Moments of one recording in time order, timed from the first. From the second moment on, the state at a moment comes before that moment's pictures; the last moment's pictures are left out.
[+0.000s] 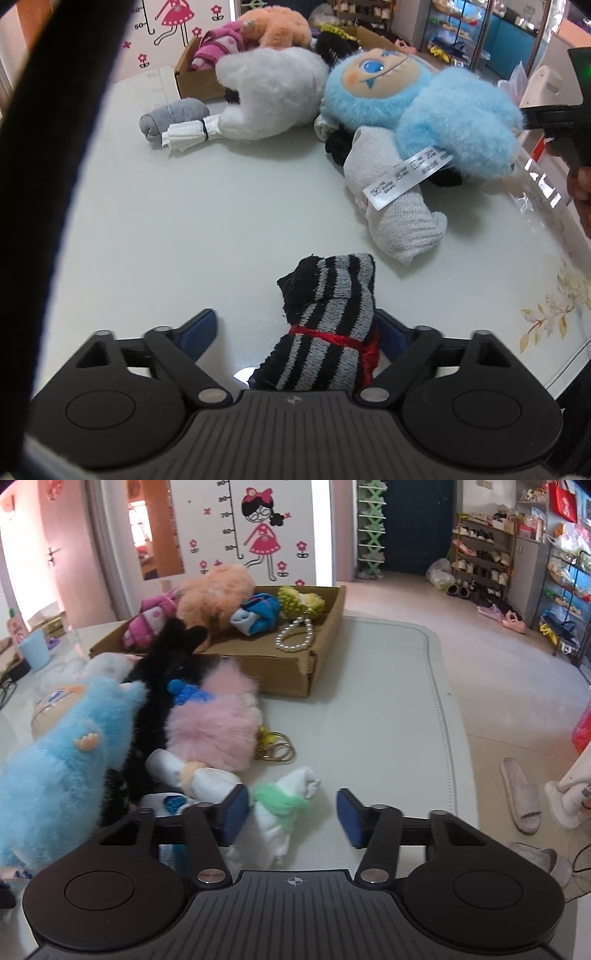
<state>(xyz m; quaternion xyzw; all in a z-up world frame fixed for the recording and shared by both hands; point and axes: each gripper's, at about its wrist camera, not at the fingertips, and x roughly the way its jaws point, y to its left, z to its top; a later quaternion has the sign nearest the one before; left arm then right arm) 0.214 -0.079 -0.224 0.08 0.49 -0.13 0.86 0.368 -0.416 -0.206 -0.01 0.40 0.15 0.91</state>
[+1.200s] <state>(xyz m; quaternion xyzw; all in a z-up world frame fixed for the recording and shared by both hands) 0.228 -0.072 -0.096 0.07 0.43 -0.13 0.89 0.370 -0.462 -0.092 0.08 0.34 0.20 0.92</state>
